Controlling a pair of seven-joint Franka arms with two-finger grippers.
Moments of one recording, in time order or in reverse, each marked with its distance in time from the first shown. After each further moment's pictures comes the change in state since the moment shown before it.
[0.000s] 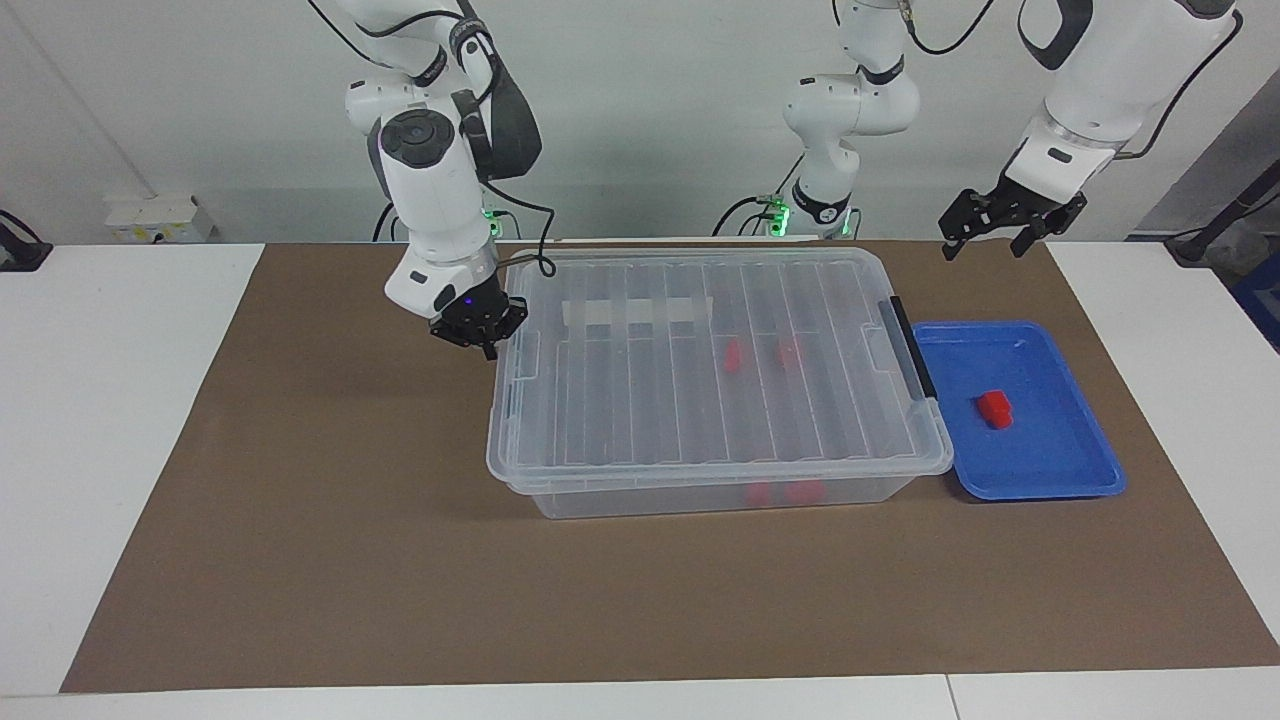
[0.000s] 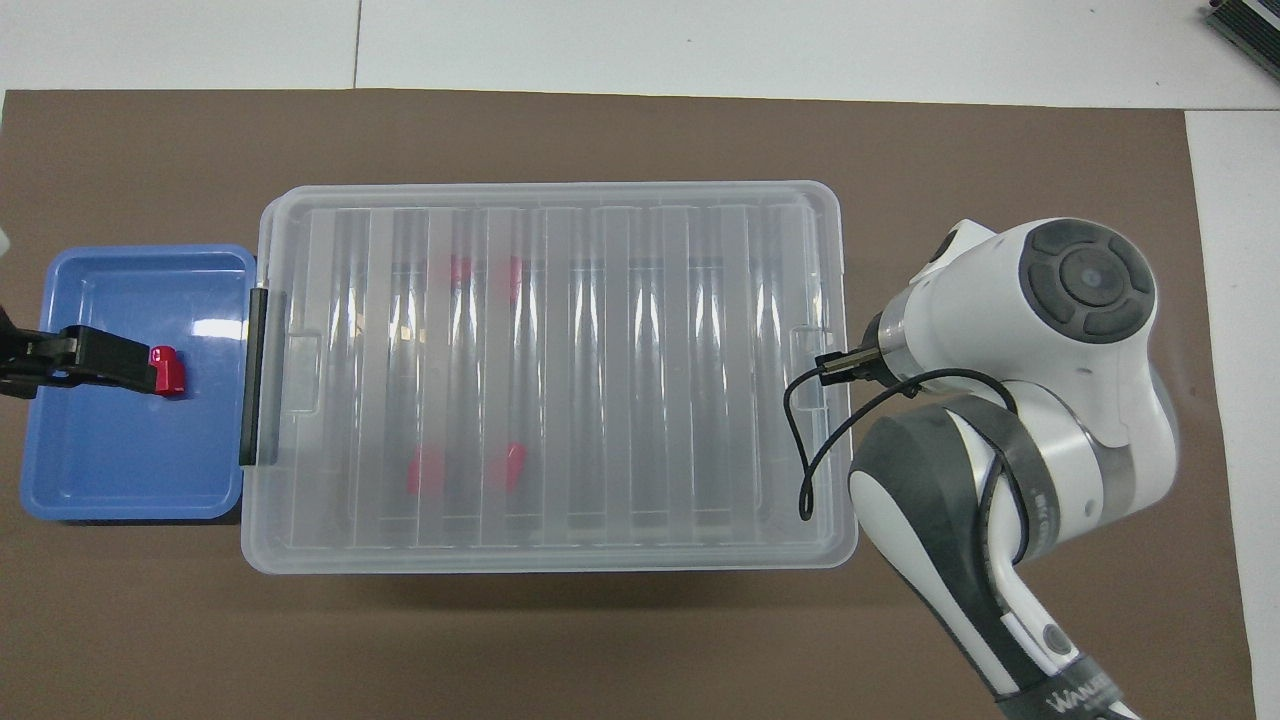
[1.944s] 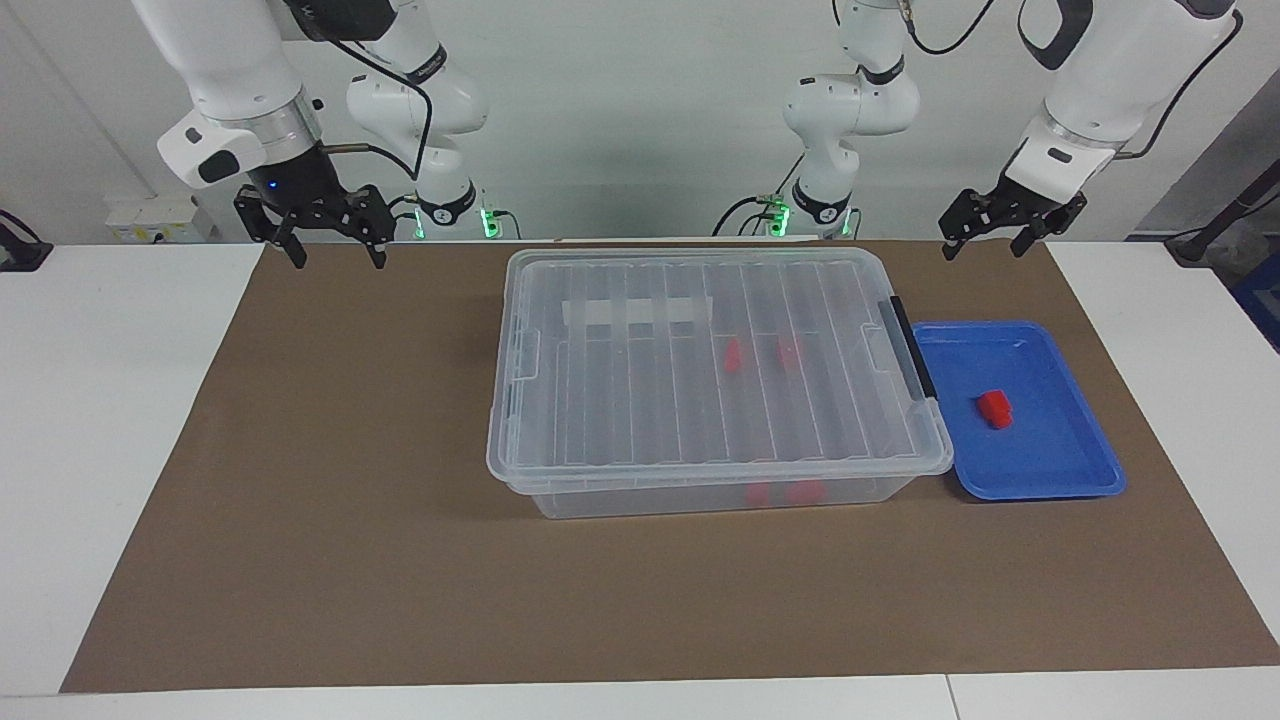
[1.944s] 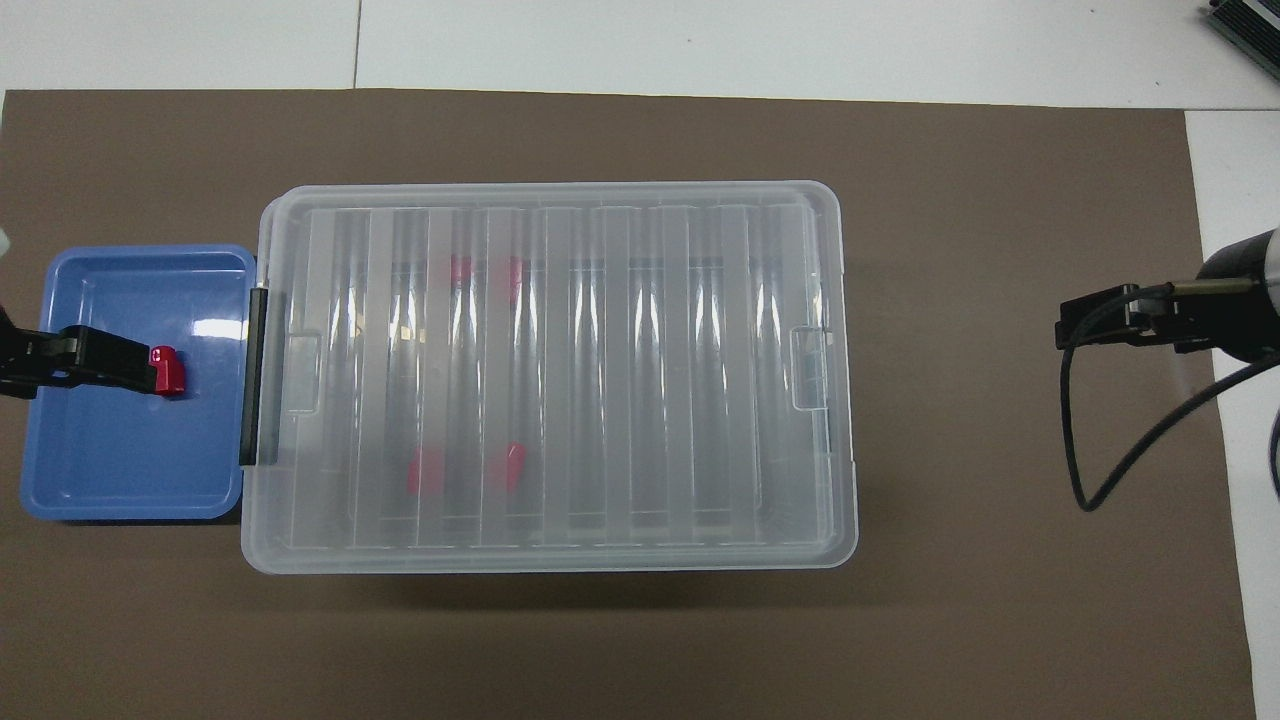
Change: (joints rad) left arm 0.000 0.000 0.000 0.000 0.000 0.000 0.000; right arm -0.198 -0.071 -0.036 0.347 -0.004 -0.441 0.000
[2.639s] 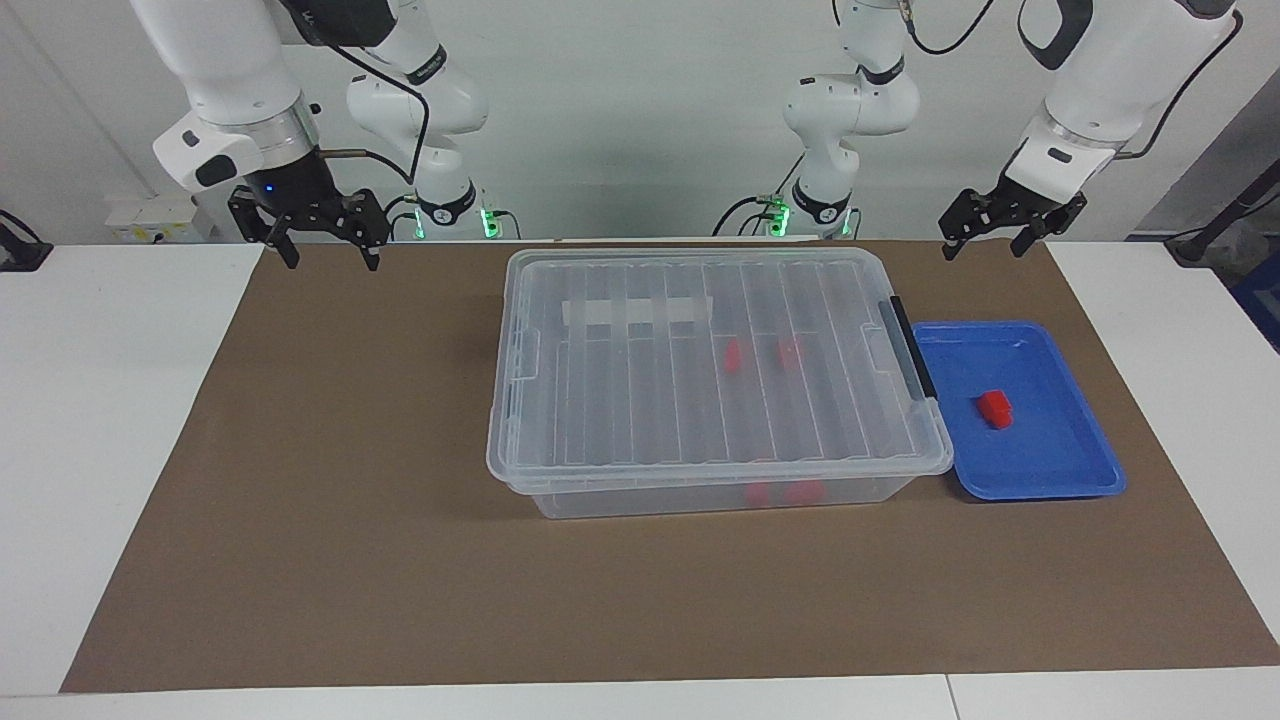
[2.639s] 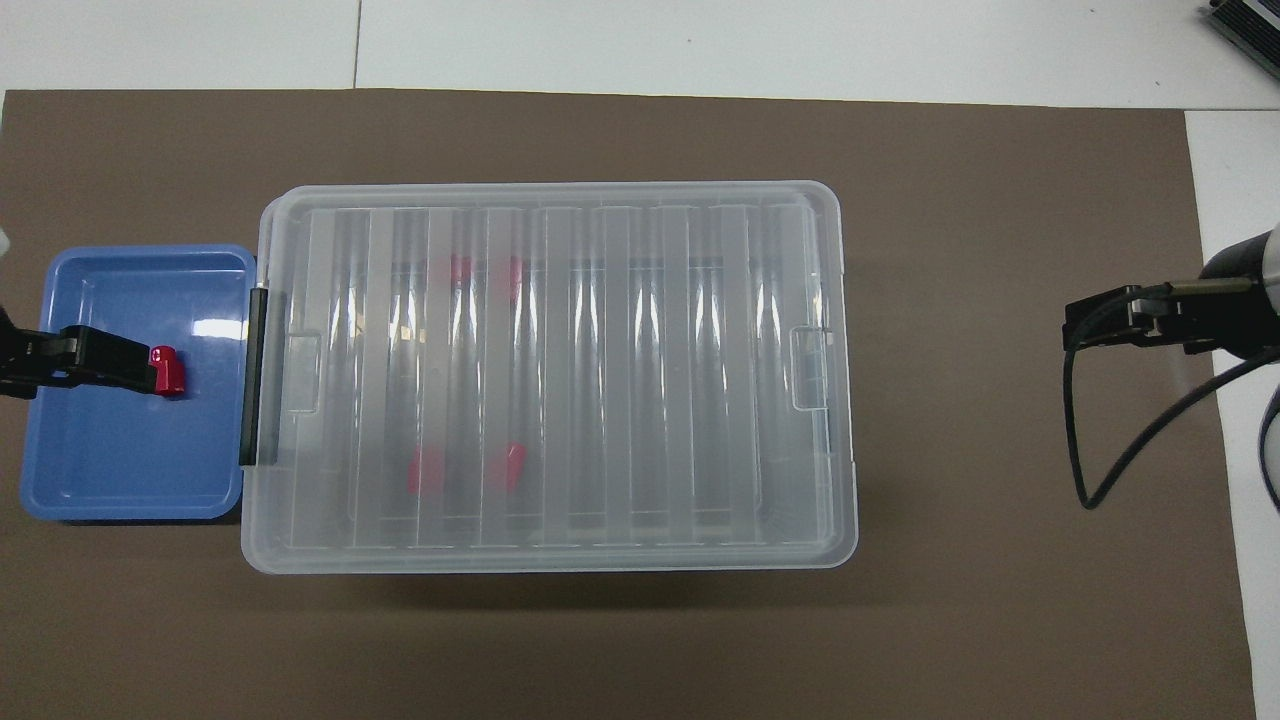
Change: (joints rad) left arm 0.000 0.000 0.000 0.000 0.000 0.000 0.000; right arm -0.001 0.004 0.002 0.000 -0.027 -0.011 0.000
